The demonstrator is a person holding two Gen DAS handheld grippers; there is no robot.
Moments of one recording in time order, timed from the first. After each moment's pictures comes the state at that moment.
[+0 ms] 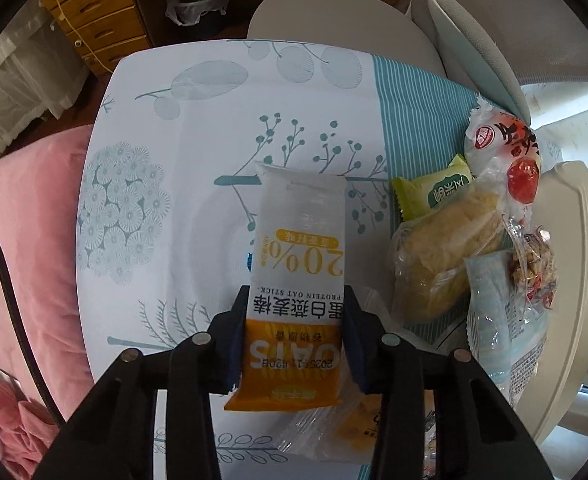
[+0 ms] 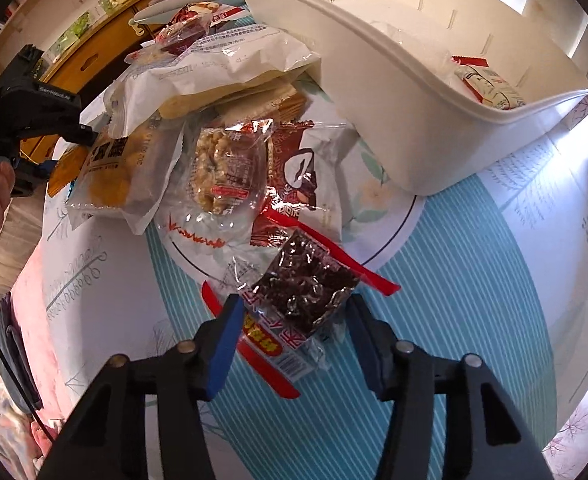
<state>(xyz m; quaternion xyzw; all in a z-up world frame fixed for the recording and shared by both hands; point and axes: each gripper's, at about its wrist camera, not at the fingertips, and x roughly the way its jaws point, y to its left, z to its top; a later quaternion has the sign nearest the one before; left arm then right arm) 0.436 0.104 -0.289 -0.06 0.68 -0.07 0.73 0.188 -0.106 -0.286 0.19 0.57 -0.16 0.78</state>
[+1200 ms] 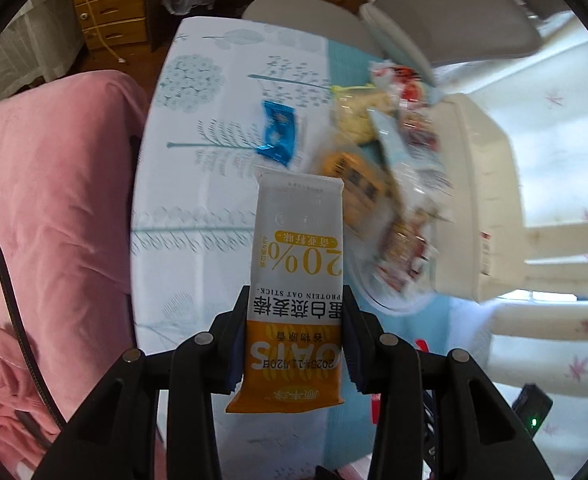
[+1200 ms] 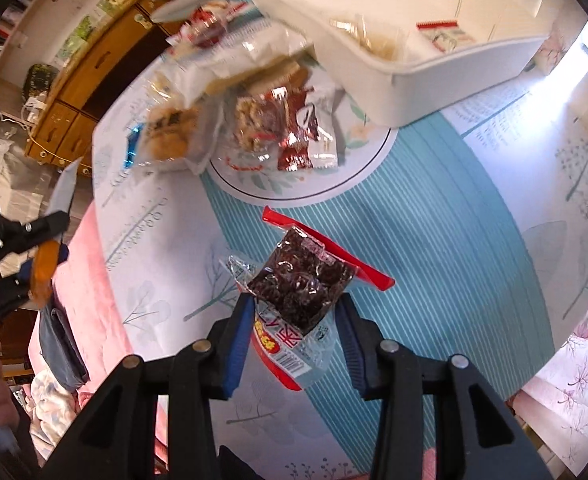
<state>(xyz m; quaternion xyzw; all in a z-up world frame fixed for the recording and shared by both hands) 0.244 0.162 -0.174 -0.13 0.66 -0.15 0.73 0.127 -0.099 -0.227 0.26 0.60 -0.12 0.75</state>
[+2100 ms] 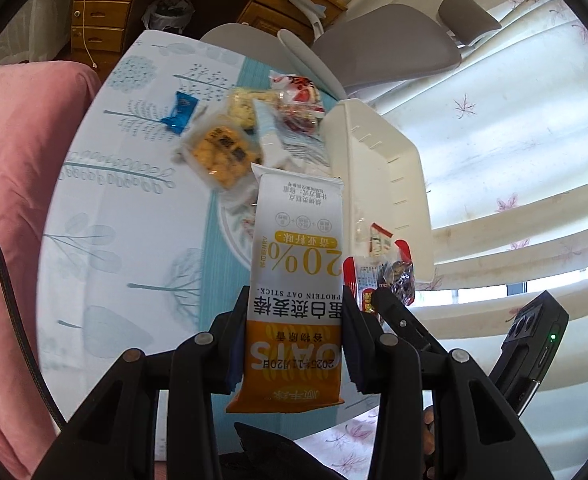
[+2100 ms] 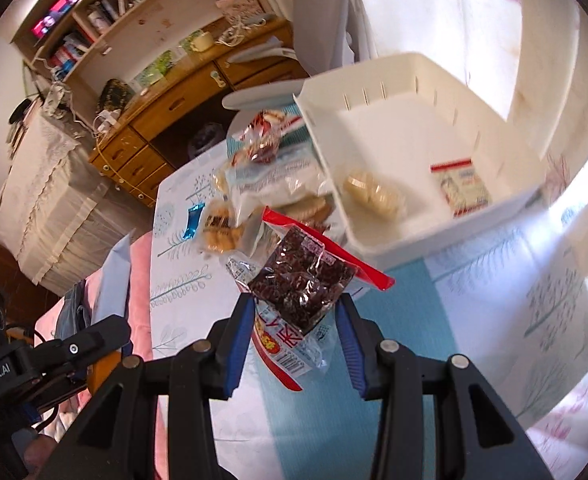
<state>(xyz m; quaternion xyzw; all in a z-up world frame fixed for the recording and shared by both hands) 0.138 0.084 -0.117 -0.24 0.58 -0.18 0.76 0.127 -0.165 -0.139 0.20 0.49 -0.03 0.85</state>
